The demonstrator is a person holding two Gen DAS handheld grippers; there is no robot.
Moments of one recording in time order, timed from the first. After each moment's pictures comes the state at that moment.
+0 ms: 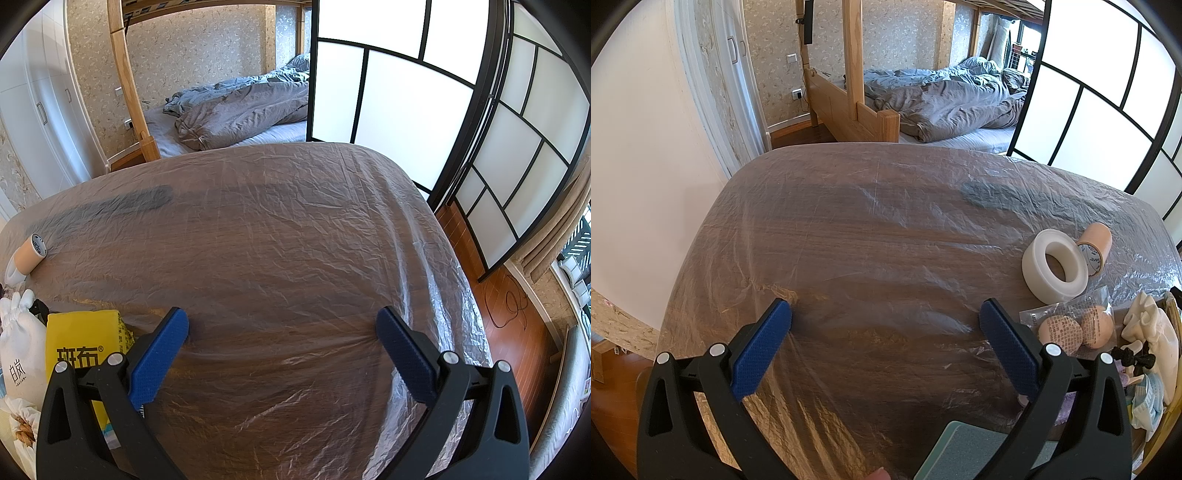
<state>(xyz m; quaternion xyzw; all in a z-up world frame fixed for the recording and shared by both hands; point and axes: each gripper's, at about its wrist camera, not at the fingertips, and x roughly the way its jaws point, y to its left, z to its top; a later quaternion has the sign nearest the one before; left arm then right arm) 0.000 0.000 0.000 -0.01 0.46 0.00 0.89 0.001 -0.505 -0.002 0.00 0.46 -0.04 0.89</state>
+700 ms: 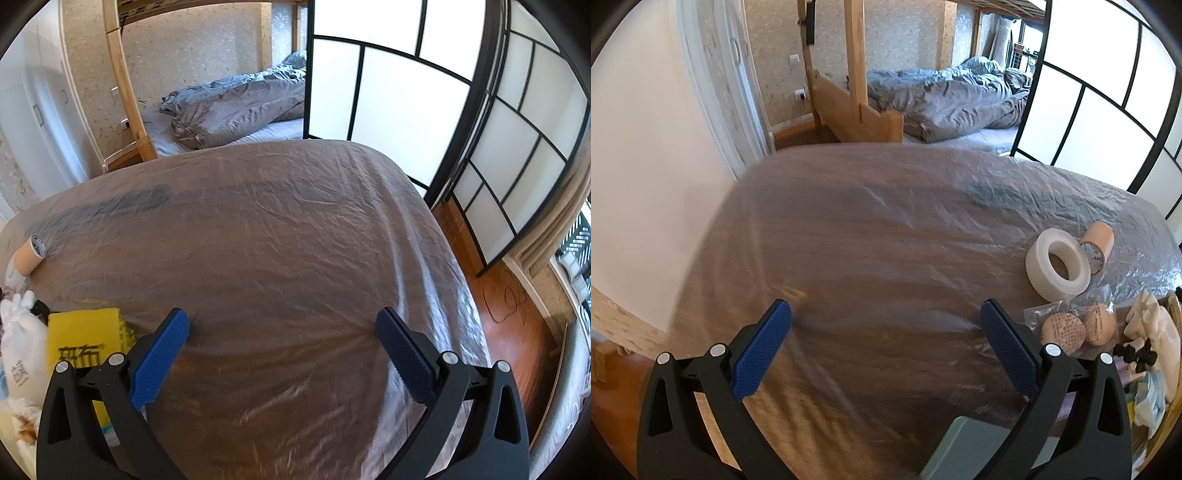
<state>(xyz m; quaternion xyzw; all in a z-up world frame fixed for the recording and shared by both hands) -0.005 0.002 0.009 0.01 0.44 0.01 0.90 -0.004 -0.505 0.017 0.01 0.45 -0.04 0.89</state>
